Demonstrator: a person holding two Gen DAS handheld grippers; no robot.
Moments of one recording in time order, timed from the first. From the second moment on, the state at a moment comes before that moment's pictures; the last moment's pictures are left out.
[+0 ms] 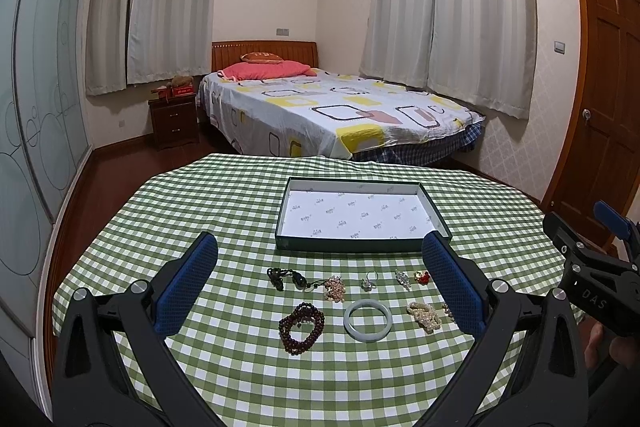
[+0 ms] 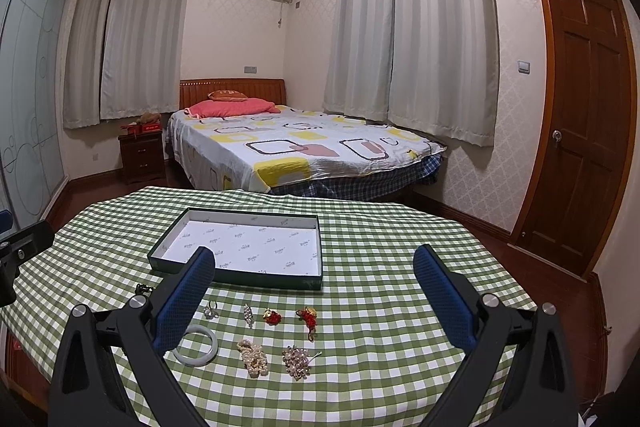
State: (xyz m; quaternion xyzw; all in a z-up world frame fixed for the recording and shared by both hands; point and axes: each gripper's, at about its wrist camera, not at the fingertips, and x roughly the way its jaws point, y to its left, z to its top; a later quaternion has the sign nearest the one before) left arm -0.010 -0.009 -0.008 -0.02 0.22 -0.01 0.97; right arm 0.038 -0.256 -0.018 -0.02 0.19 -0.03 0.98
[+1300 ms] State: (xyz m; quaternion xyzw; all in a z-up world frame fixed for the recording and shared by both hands) left arm 0.105 0.020 -0.182 -0.06 0.43 0.00 0.90; right arm 0.130 -0.273 -0.195 0.01 0.37 0.03 0.93
